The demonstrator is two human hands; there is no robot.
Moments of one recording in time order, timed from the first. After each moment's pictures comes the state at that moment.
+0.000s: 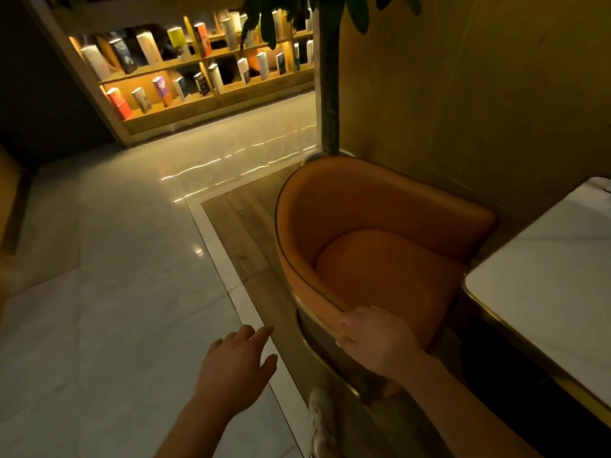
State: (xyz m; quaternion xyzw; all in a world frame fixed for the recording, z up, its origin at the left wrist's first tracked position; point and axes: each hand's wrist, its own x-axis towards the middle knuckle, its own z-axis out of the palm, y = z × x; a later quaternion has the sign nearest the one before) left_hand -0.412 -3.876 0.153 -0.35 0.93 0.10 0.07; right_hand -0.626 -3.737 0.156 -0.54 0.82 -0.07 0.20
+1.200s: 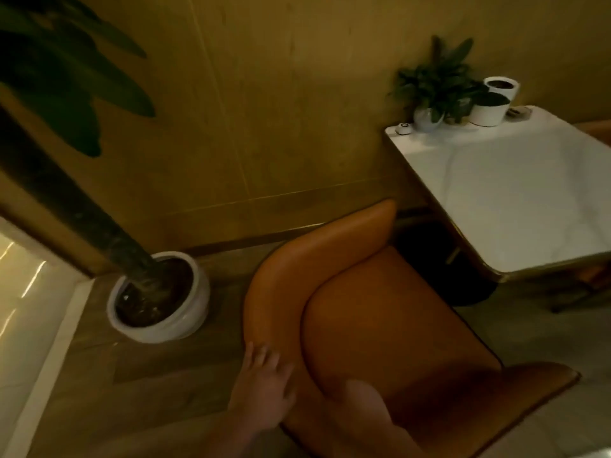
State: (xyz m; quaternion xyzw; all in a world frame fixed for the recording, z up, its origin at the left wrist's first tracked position) left_hand -0.904 -4.398 0.063 0.34 0.91 -0.09 0.21; right_hand -0.818 -4.214 0.049 0.12 0.92 -0.29 0.25
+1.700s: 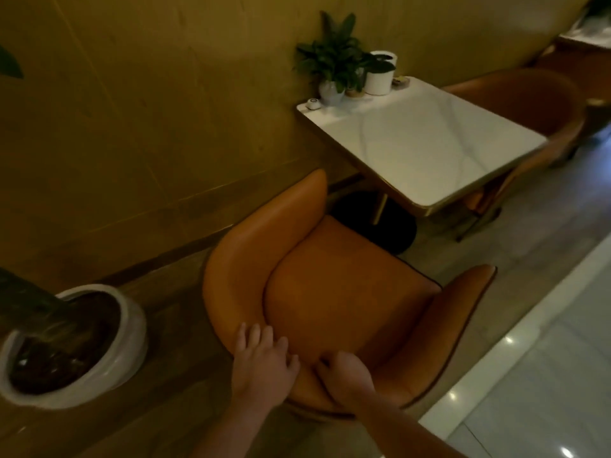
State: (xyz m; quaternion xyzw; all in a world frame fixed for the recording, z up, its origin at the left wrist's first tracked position) left_hand -0.906 -4.399 0.021 0.40 0.91 -0.05 0.12; right_hand -0.800 -4.269 -0.008 0.35 0.86 -0.34 0.17
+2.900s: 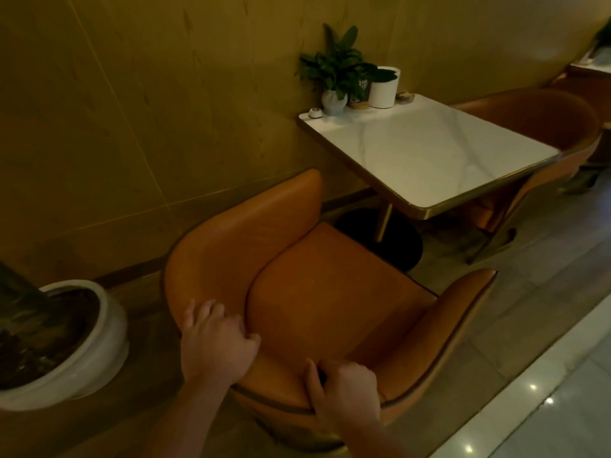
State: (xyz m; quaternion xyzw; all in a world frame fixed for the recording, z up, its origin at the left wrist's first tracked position) left_hand -0.910 -4.370 -0.008 0.26 0.97 0.00 -0.01; right_hand -0.744 -4.236 -0.056 0.27 0.94 -0.20 -0.09
